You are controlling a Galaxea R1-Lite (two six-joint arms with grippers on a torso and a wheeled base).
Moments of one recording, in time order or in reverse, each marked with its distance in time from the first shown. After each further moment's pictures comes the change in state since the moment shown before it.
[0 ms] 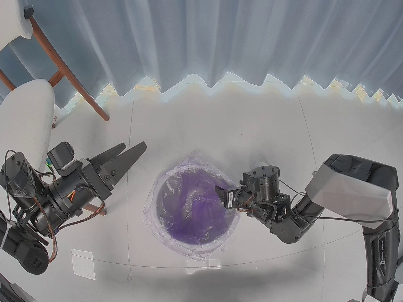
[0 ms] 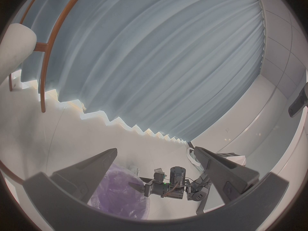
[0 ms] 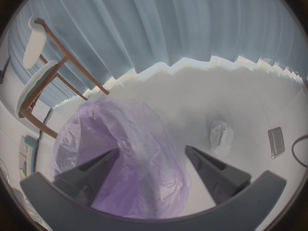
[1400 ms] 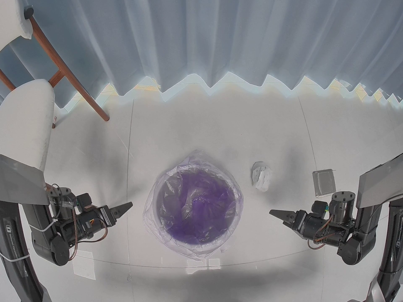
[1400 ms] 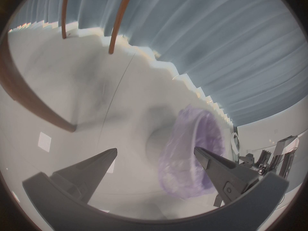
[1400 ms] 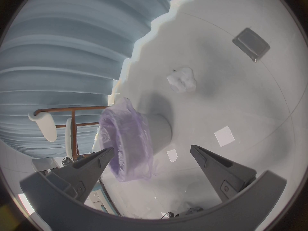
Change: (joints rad) left arm 0.323 0.564 0.045 -0.003 -0.026 0.041; right arm -0.339 -0.130 0.804 -0.598 0.581 0.559
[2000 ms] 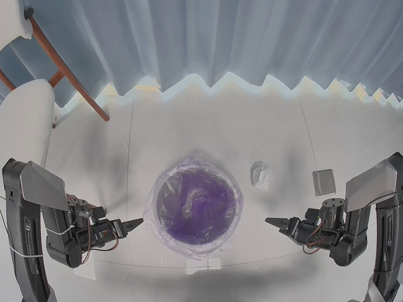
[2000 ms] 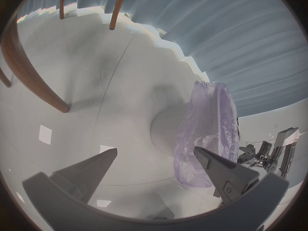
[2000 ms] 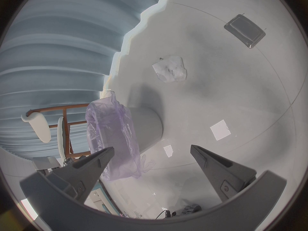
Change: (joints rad) left arm -0.017 0.212 -0.069 -0.001 -0.039 0.037; right arm -0.005 0.136 -0.053 0.000 0.004 0.003
